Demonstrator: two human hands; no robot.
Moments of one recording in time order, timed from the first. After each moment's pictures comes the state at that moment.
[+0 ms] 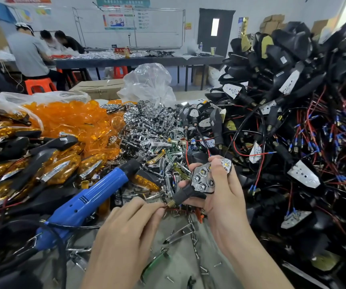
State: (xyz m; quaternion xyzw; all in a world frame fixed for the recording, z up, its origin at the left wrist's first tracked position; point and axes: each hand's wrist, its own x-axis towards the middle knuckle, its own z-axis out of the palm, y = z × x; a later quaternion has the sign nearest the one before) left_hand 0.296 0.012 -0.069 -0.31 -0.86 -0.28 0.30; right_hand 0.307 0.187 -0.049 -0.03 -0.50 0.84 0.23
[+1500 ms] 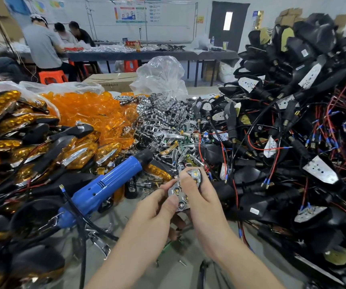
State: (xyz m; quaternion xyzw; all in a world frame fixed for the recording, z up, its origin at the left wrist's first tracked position) left_hand 0.306 0.020 -0.053 -0.11 -0.77 -0.62 -0.12; right_hand 0.307 0.148 -0.081 0.01 -0.62 0.77 0.12
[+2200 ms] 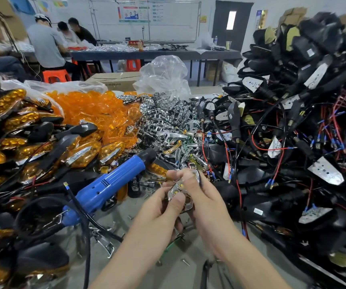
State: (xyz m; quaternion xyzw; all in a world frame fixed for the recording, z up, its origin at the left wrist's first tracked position) left_hand 0.310 0.024 -0.053 -0.11 -0.73 -0.66 -0.14; right_hand 0.306 0.149 -0.077 0.00 -0.63 0.78 0.07
